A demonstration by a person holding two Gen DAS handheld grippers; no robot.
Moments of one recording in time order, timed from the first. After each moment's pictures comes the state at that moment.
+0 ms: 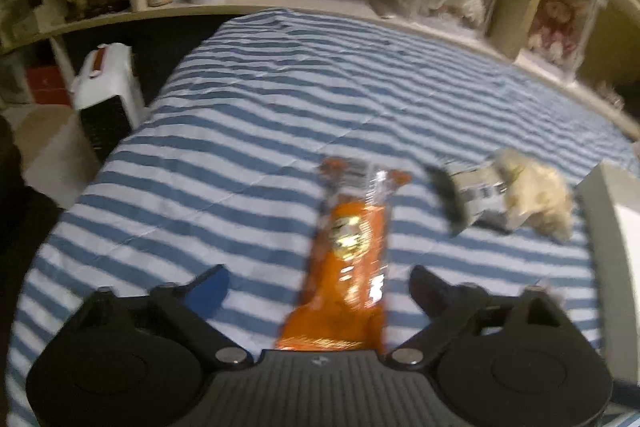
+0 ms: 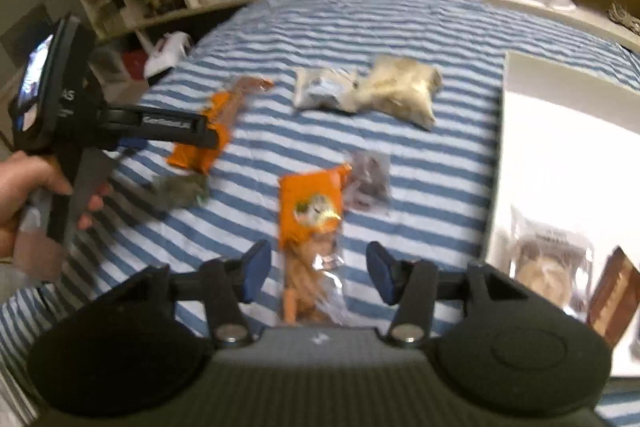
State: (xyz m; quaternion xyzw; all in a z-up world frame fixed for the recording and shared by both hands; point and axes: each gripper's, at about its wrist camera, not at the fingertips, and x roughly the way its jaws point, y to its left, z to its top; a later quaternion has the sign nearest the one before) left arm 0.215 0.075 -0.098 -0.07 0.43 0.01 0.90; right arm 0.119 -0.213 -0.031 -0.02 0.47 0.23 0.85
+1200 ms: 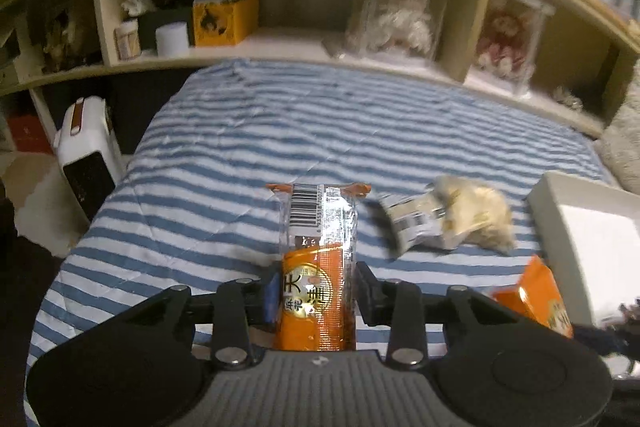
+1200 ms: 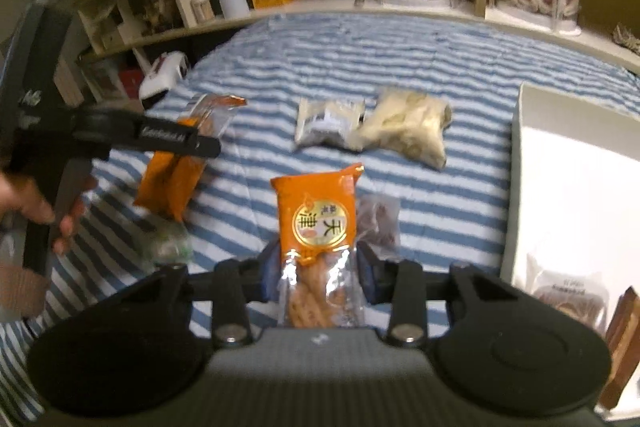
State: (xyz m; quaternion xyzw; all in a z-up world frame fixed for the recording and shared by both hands) left arm 0.193 0.050 -0.054 -0.04 0.38 -0.03 0.92; right arm 0.149 -0.203 -0.031 0.00 0.43 0.22 0.88
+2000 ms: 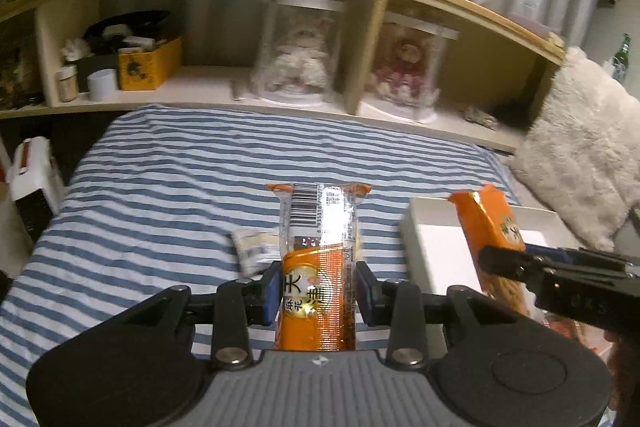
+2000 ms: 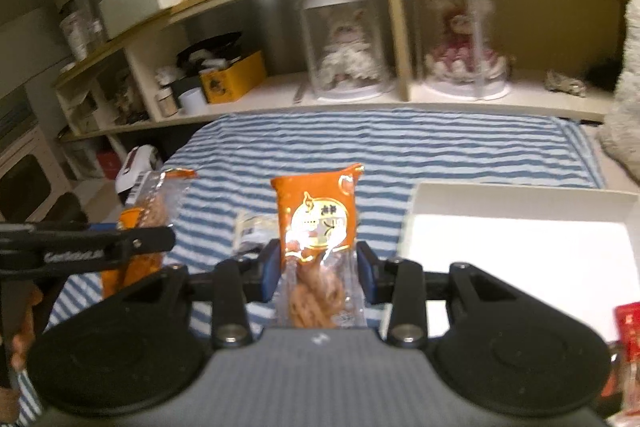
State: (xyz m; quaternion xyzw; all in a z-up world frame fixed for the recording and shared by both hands) left arm 0.160 -0.047 0.003 -0.05 0.35 -0.11 0.93; right arm 0.164 -0.294 0.039 0.04 0.35 0.16 0.92
